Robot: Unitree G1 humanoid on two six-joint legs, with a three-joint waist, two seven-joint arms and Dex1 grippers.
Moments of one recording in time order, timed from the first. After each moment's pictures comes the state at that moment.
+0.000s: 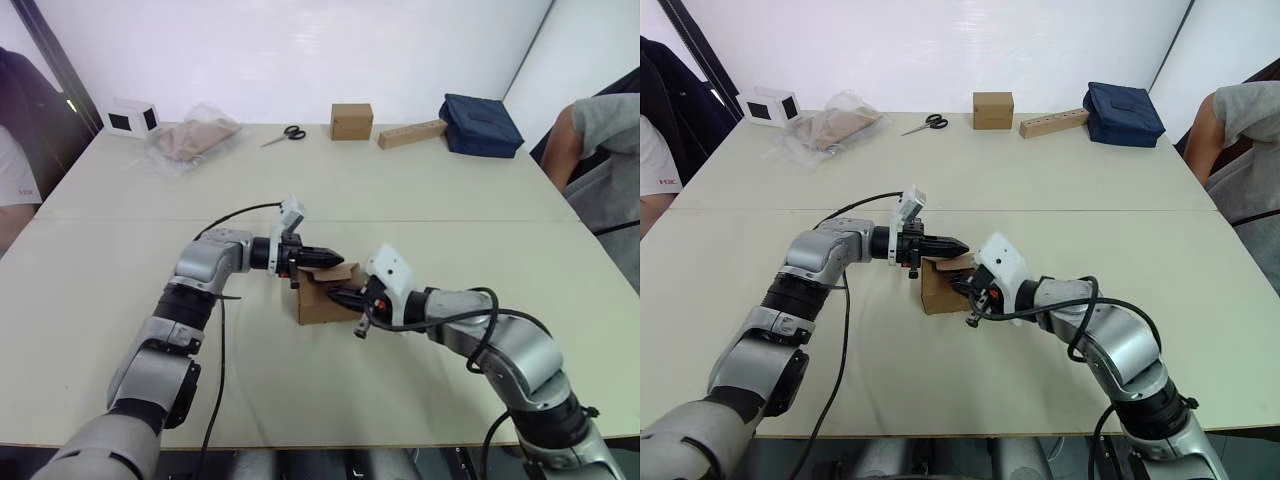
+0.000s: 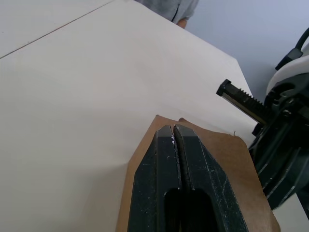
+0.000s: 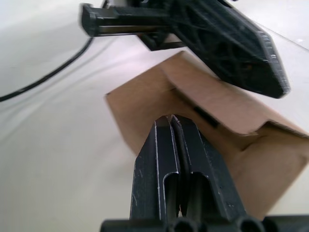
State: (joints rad) left arm -0.83 0.34 -0.18 0.43 -0.38 0.63 -1.23; right arm -0.35 -0.50 0.22 -0.55 0.43 0.94 0.55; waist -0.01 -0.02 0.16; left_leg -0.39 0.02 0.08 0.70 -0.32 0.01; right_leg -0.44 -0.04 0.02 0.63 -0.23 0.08
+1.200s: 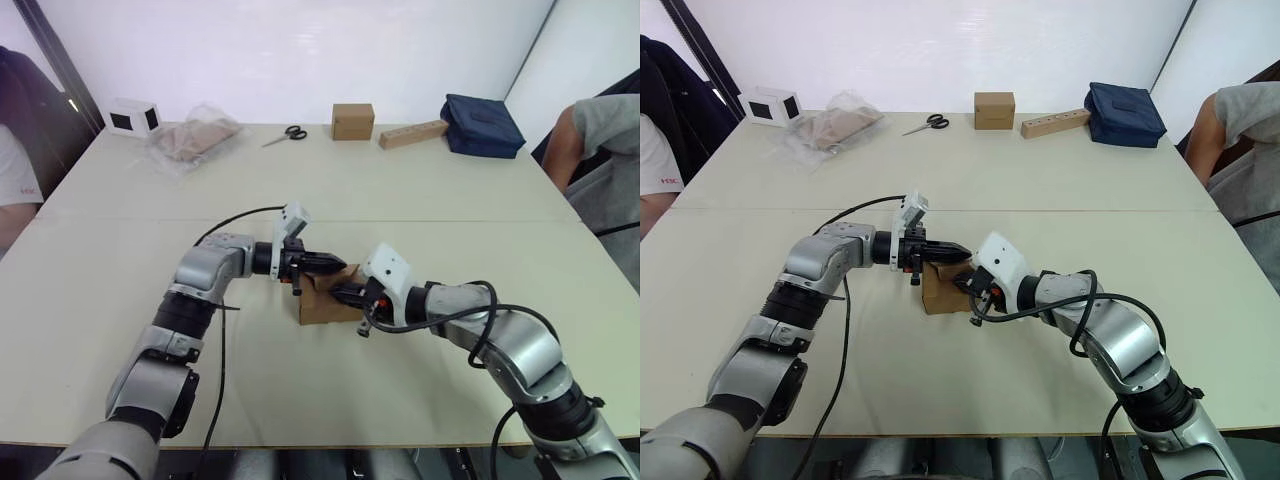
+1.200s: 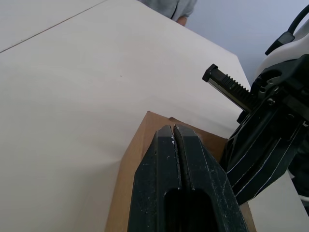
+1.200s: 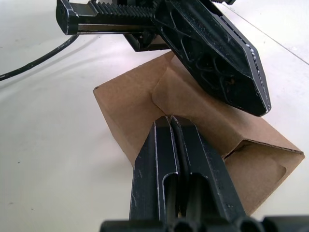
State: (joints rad) left arm -0.79 0.34 -0.18 0.35 -0.38 0.65 -1.20; right arm -0.39 -0.56 0.27 -0.52 0.40 0.88 0.58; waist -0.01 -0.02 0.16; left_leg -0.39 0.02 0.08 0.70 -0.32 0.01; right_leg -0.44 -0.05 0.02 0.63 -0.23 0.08
